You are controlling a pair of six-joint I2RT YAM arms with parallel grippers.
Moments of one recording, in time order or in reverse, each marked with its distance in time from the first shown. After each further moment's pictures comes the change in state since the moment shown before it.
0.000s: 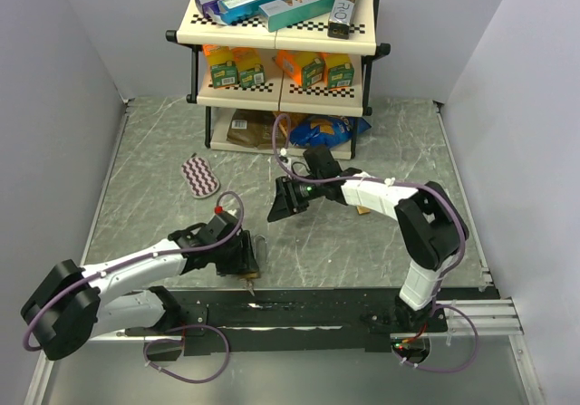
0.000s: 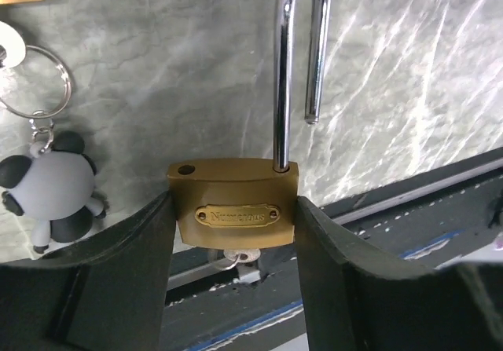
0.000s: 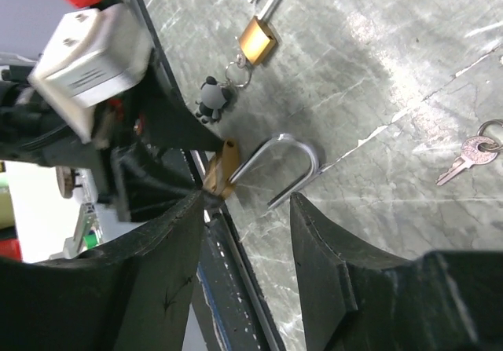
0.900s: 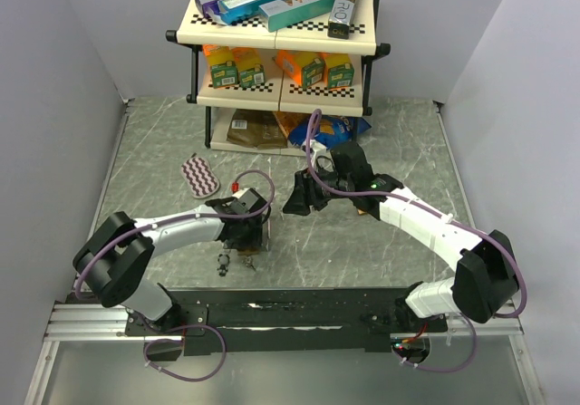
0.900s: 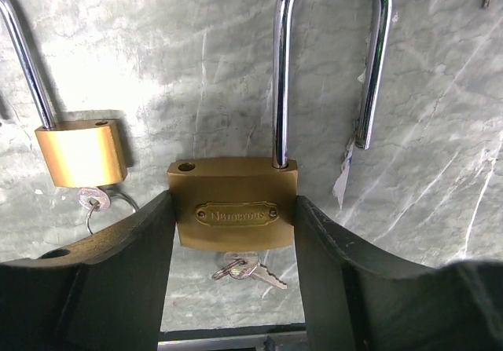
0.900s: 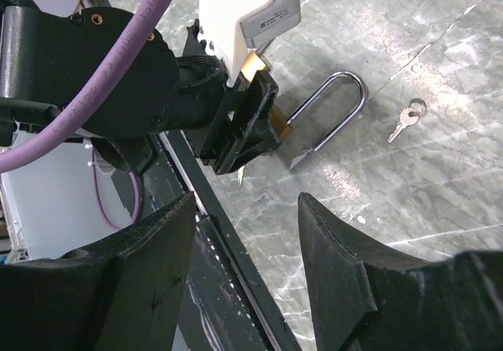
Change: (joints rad) left arm 0.004 0.406 0.333 -0.132 -0.291 0.098; right arm -0.006 -0.422 -0.093 -0.139 0.239 -0.061
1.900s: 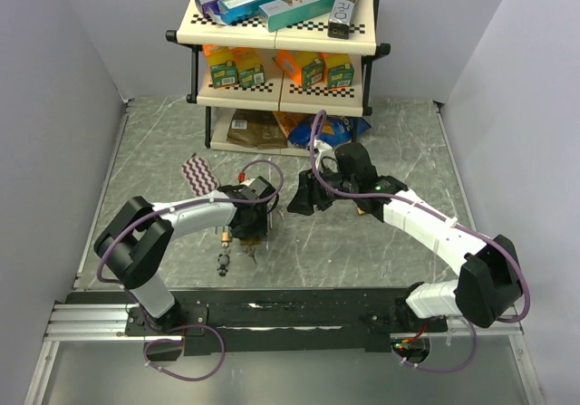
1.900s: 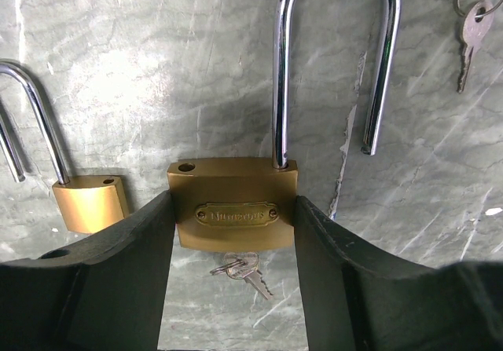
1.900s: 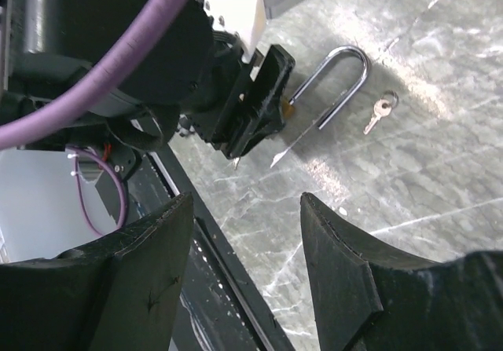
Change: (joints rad) left arm 0.035 0.146 0.155 -0.059 -0.040 0.038; right arm -0.018 -0.031 -0.022 -0.008 0.048 -0.008
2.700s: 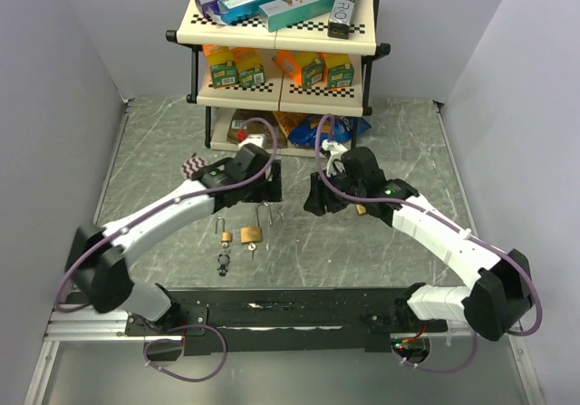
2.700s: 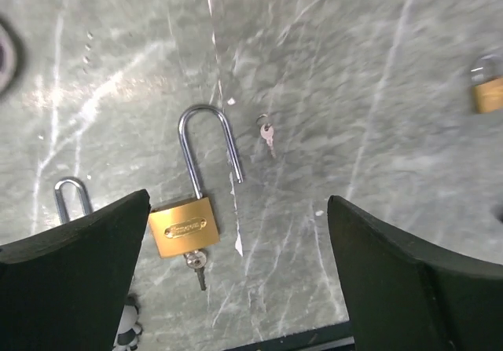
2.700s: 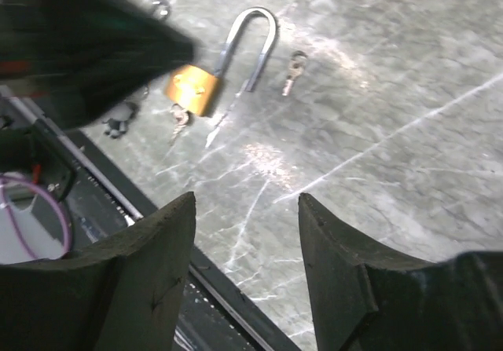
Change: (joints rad) left arm 0.002 -0.154 0.242 -0.019 -0.045 0.132; right arm -0.003 -0.103 -0.016 -0.164 0.237 -0.019
